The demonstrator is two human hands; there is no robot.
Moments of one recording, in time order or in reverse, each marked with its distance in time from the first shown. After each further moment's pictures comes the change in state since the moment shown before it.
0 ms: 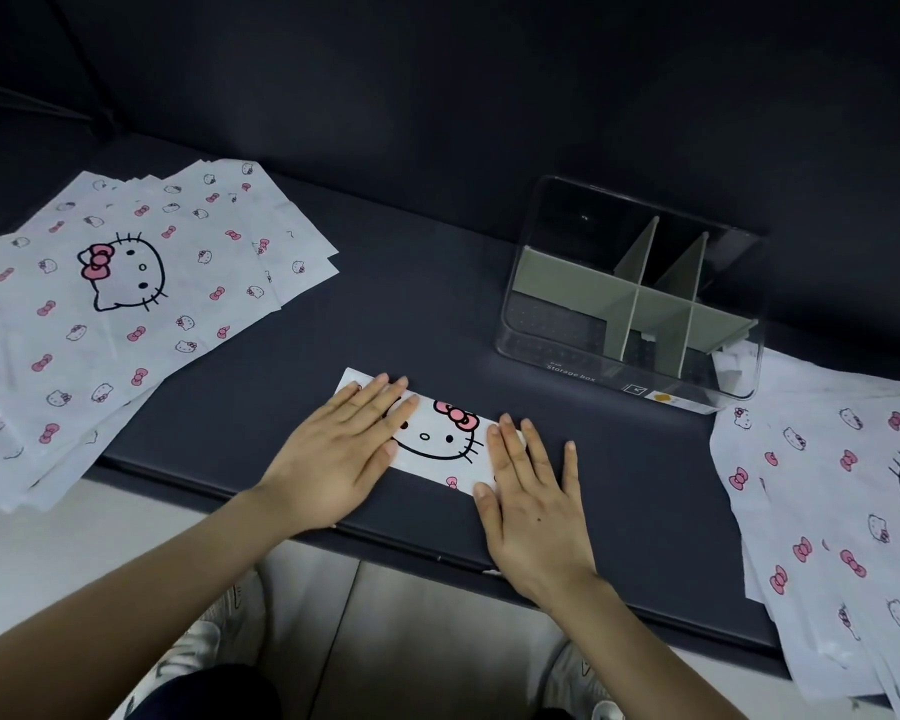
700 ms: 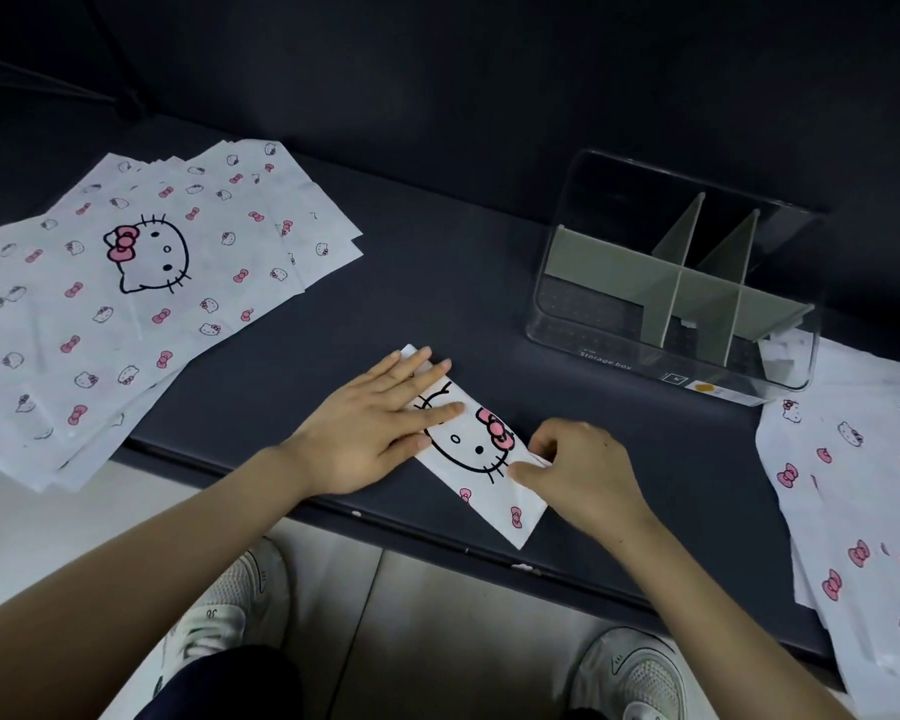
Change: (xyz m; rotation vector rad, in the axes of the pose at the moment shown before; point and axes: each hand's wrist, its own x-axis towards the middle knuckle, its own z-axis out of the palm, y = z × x) left_hand 0.016 -0.018 -0.002 -0.125 0.010 0.208; right_hand 0.031 -0.001 -0.063 0.446 -0.215 0.203
